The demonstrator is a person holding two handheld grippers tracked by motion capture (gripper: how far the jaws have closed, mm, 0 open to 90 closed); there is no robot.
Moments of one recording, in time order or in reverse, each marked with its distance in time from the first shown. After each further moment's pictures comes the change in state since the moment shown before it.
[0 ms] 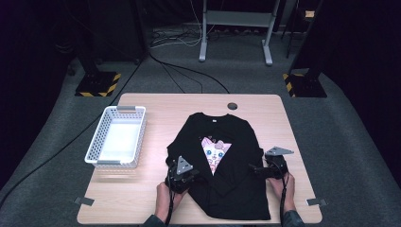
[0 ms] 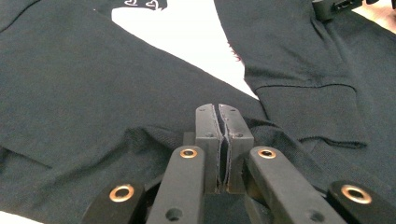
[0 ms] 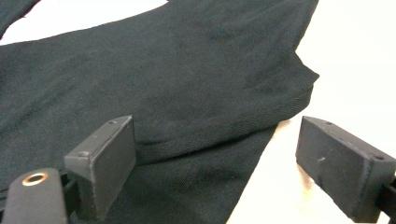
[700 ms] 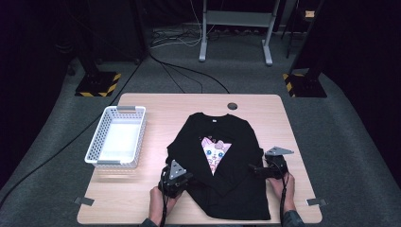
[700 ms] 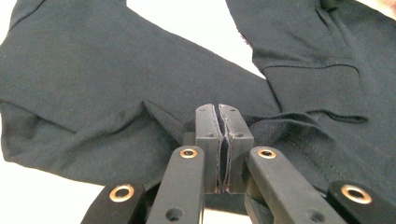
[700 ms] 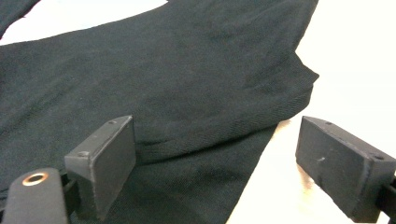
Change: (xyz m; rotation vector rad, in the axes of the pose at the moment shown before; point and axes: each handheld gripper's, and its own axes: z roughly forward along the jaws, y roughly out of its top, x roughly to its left) left arm 0.005 -0.016 -0.018 -0.006 0.020 -0.005; right arm 0.000 0.000 0.000 0.000 -0.001 0.000
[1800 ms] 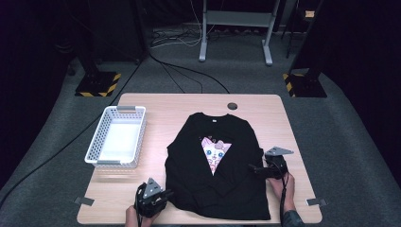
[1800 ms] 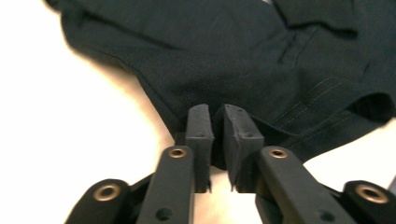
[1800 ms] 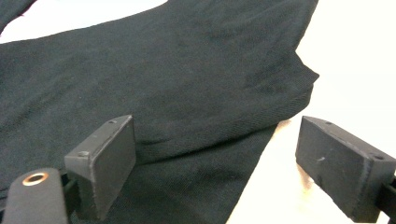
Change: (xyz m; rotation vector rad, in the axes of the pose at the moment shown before) left arm 0.018 -0.062 -0.061 0.056 -0.004 -0.045; right arm 0.001 0.000 0.000 0.002 -0.005 -0.006
